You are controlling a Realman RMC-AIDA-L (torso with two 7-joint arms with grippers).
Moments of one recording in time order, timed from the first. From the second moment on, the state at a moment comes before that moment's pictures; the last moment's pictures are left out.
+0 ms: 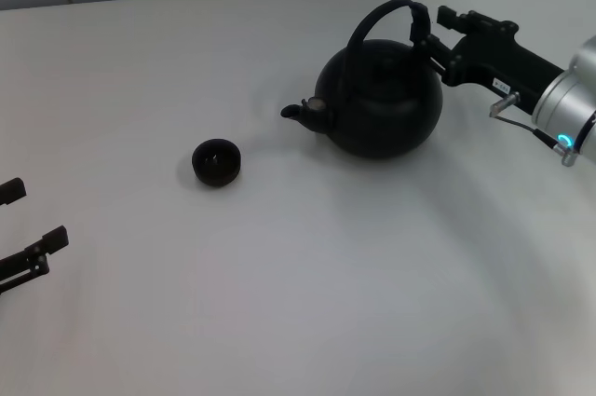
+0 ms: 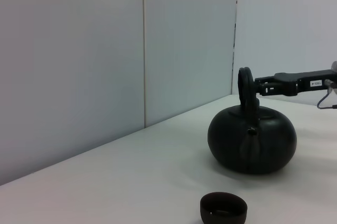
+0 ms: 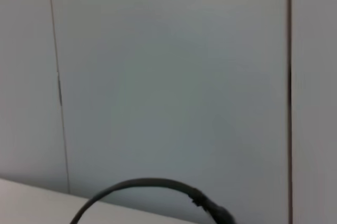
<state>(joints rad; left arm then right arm) -0.19 -1.95 0.85 0.56 1.60 1.56 -0.93 0.54 2.08 -0.65 -0.23 -1.34 -1.09 0.70</state>
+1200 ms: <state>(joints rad) -0.27 -1.93 0.86 0.56 1.66 1.55 -0.97 0.34 2.05 -0.62 -0.32 -1.52 -1.50 0.76</state>
